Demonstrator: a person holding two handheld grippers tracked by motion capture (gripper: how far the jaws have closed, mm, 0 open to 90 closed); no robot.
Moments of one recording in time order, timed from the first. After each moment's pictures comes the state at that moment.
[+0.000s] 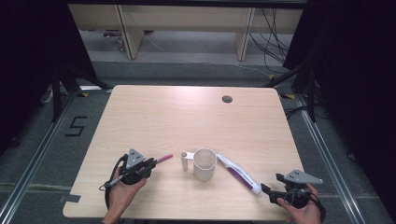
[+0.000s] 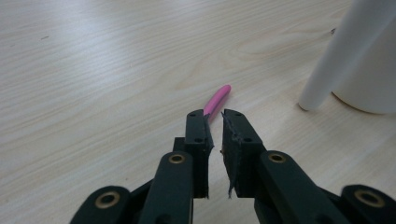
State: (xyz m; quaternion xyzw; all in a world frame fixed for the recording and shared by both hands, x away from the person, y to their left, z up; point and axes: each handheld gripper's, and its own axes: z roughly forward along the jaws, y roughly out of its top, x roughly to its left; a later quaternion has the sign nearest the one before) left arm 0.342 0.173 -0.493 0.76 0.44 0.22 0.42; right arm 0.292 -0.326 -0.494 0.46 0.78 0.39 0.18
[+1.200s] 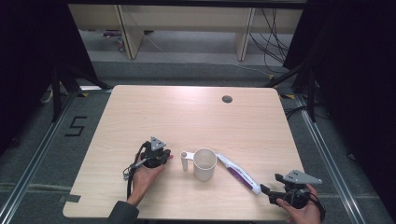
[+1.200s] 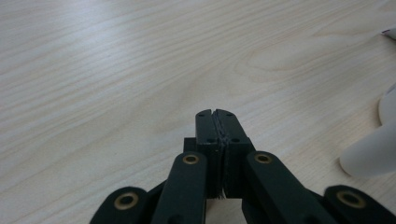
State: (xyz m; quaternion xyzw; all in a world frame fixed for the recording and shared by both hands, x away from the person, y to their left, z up) left arm 0.398 0.126 -0.508 0.79 0.45 0.20 0.36; right arm 0.291 -0.325 -0.494 0.45 0.79 0.38 0.18
